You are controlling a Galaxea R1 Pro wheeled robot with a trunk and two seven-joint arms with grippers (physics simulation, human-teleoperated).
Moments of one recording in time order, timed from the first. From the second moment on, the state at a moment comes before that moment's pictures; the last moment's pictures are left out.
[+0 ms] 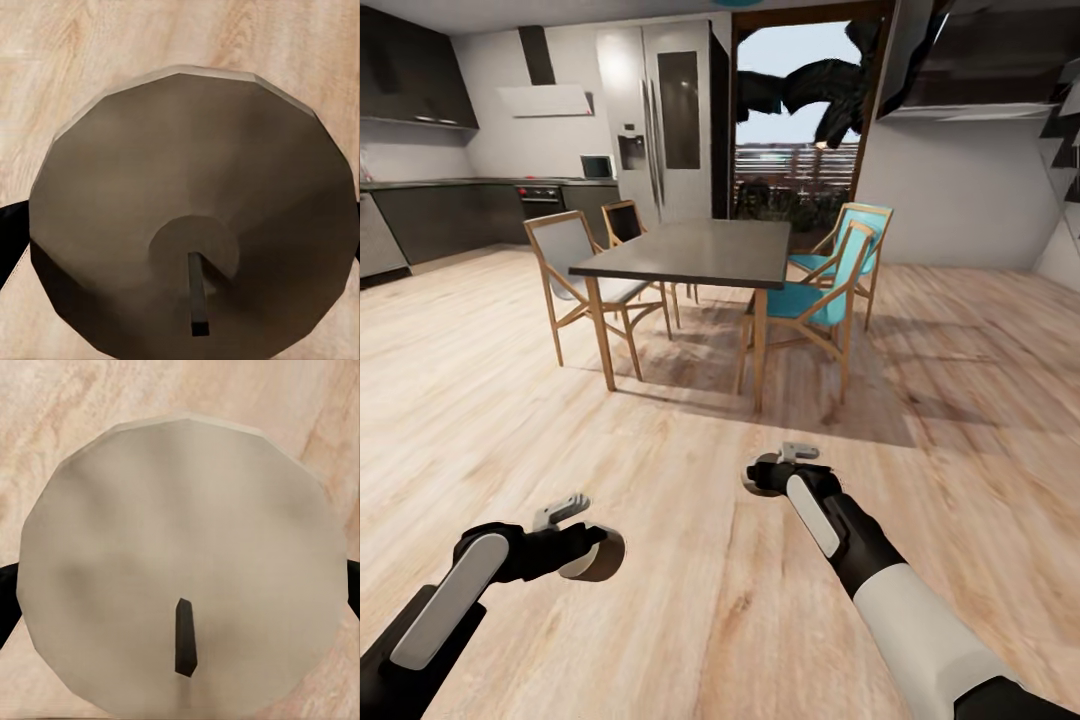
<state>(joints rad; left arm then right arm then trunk) -0.38 0.32 -0.22 -1.52 1.31 0.86 0.79 -0.78 0.08 0.31 -0.91 -0.52 0.62 -0.32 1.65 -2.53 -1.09</state>
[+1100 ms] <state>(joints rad) -0.38 0.32 -0.22 -1.52 1.30 0.86 0.79 -0.78 0.08 0.31 -0.91 -0.51 0.62 -0.32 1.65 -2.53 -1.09</state>
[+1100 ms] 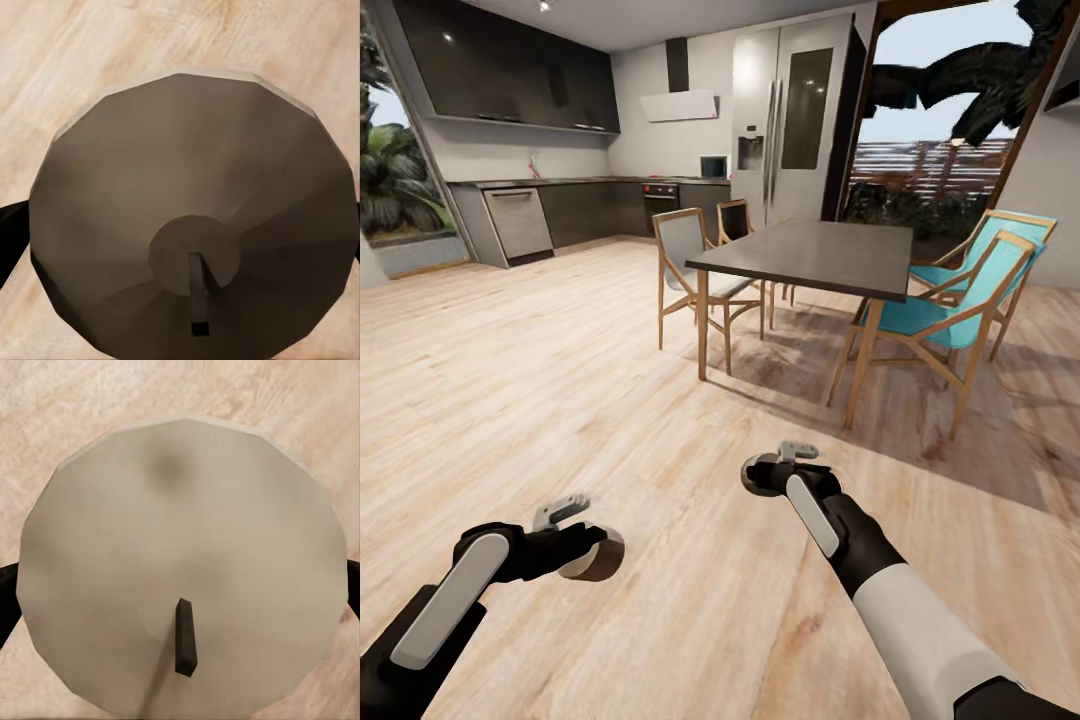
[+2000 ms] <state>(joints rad) -0.38 0.31 -0.22 -1.52 1.30 0.86 0.79 -0.78 0.08 0.31 -0.91 -0.51 0.62 -0.32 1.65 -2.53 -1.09</state>
